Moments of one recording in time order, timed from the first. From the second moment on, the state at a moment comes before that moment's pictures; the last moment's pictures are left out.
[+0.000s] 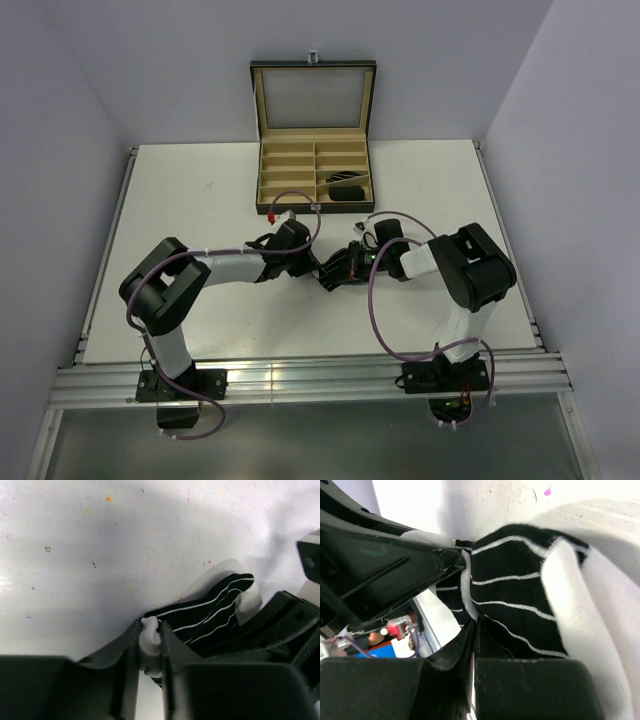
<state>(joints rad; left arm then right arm) -0.77 1.78 0.92 0.04 -0.08 -1.08 0.37 1.82 0.62 0.39 -0.80 0.74</state>
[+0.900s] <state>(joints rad) -0.78 1.80 1.02 -0.17 -0.10 -1.07 0.84 1.38 0.60 0.15 0.08 0.29</state>
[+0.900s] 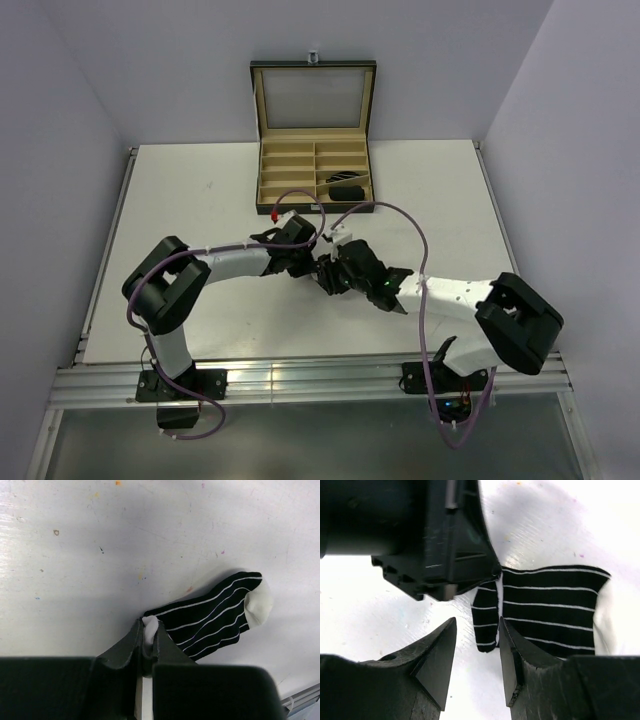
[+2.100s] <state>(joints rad) -0.77 1.66 0.88 -0.13 -0.13 -1.18 0.71 1.54 0.63 0.15 -0.09 0.35</state>
